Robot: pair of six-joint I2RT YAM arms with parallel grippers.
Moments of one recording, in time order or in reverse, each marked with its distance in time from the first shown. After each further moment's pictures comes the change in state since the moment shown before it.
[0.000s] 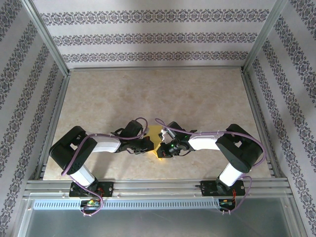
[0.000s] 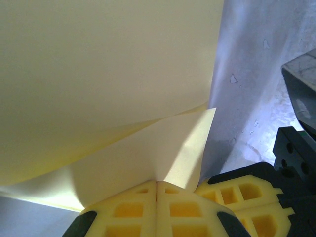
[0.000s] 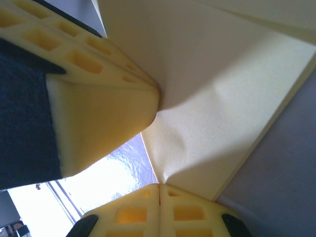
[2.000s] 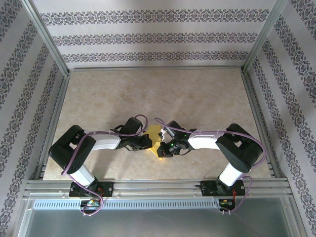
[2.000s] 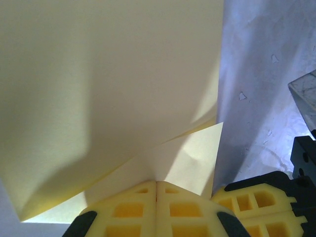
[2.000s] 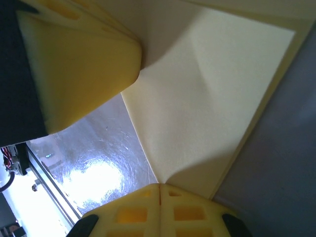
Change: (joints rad) left arm 0.027 0.003 0.058 -0.110 -0.032 0.116; right arm -0.007 -0.001 0.030 -0.050 0.012 -0.006
